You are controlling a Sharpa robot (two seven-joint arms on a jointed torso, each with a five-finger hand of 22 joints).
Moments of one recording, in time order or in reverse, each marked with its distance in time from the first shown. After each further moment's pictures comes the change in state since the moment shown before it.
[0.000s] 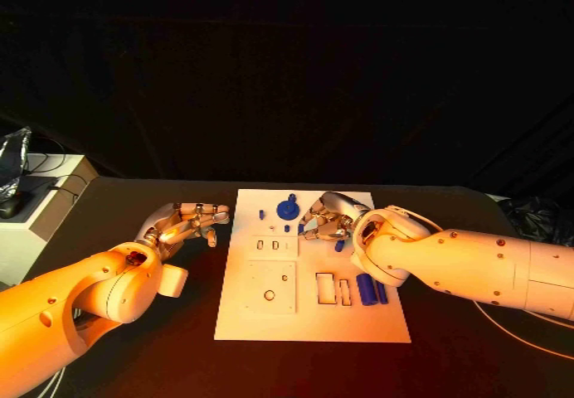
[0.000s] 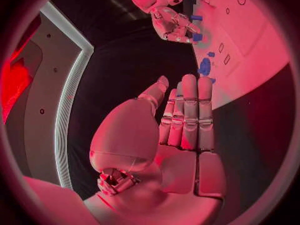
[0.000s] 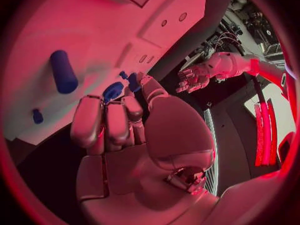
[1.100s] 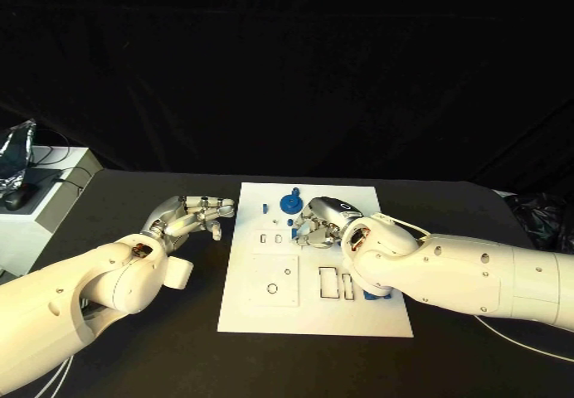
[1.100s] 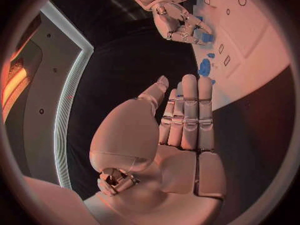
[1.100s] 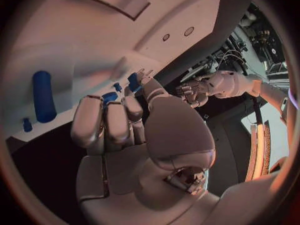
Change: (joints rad) left arm -0.001 0.004 0.000 -0.001 0.000 0.002 -0.003; left_hand 0.000 0.000 0.000 0.000 0.000 -0.005 0.002 0.000 0.000 -0.004 0.004 0.000 0.000 0.000 0.000 0.006 0.002 0.000 -0.002 0.002 0.004 0.005; right arm -0.034 0.057 -0.007 0.011 -0.219 -0.022 -0.121; right_hand -0.001 -0.010 0.002 0.013 -0.002 0.007 0.001 -0.004 0.000 0.002 0.002 -0.004 0.002 0.000 0.000 0.000 0.000 0.000 -0.002 -0.005 0.000 0.001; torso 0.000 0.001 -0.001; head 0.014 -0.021
